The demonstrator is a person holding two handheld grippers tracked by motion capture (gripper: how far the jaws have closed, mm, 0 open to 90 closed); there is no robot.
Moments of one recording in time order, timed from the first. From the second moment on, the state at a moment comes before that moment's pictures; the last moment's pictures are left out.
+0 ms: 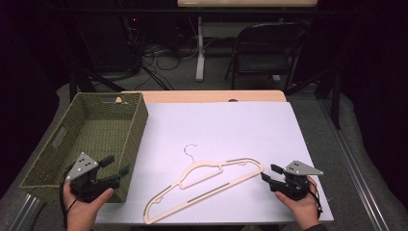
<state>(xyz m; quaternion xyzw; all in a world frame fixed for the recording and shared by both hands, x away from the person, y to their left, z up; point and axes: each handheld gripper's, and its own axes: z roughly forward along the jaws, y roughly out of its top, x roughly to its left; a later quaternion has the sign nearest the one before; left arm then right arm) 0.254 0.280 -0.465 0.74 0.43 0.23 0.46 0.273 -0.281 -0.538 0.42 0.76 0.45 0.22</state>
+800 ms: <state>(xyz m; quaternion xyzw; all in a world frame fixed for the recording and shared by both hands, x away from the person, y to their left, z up) 0.247 0.281 -0.458 0.74 0.43 0.23 0.47 0.291 -0.262 -0.503 0.35 0.82 0.40 0.19</state>
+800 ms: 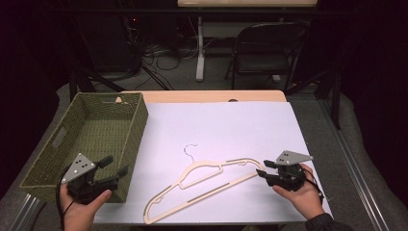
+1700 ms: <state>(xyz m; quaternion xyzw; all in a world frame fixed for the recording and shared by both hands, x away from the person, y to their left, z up) 0.245 0.281 -0.457 0.74 0.43 0.23 0.47 0.344 -0.199 -0.460 0.27 0.91 0.31 0.12</state>
